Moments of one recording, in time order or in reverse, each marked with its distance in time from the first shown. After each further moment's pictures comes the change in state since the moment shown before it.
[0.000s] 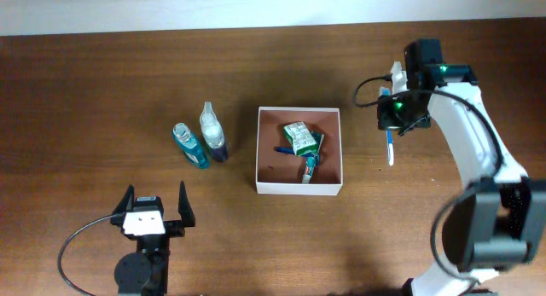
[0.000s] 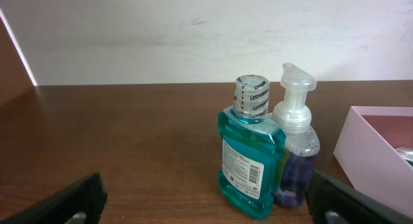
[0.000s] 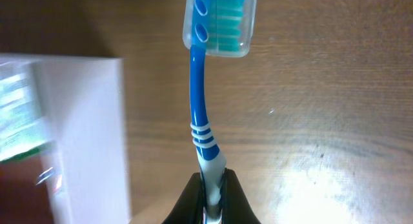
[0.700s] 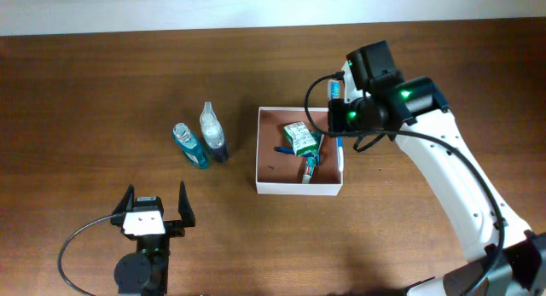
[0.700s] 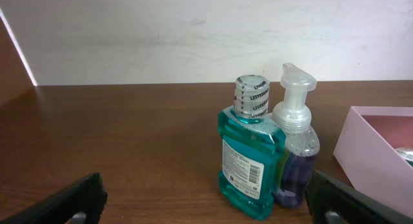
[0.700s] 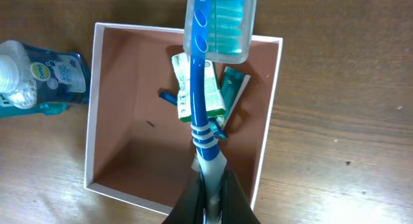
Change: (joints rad) left arm 0.000 0.000 0.000 0.000 0.000 0.000; right arm 0.337 -0.212 0.015 -0.019 -0.033 0.284
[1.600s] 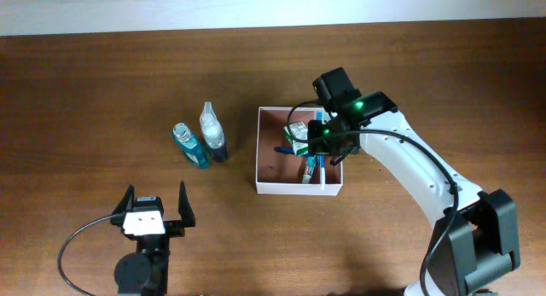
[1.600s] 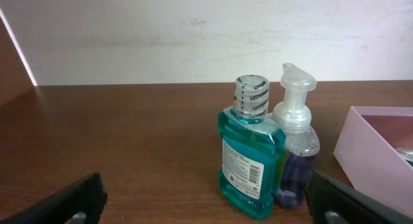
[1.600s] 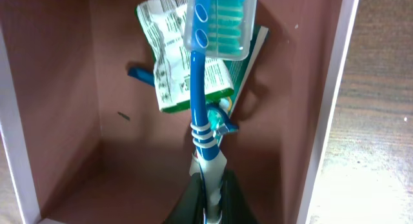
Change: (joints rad) left arm 0.000 0.000 0.000 0.000 0.000 0.000; right arm 0.080 0.124 -0.156 0.135 0.031 0.131
